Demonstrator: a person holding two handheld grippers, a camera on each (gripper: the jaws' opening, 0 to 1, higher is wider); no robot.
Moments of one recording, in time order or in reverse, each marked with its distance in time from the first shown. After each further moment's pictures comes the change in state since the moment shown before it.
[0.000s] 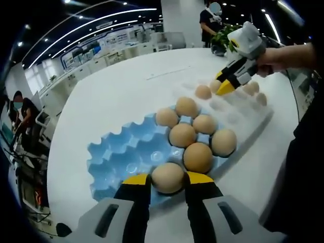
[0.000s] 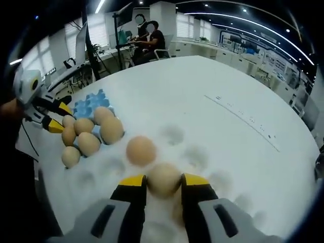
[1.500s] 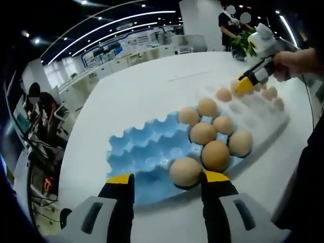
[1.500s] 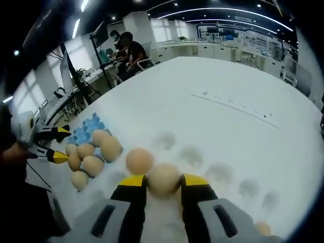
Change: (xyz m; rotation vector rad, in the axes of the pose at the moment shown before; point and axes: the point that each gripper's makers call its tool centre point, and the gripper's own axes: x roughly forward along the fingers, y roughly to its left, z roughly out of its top) left arm -0.012 0.019 -0.006 -0.072 -0.033 0.180; right arm -0.010 -0.005 0.008 0.242 -0.064 0.012
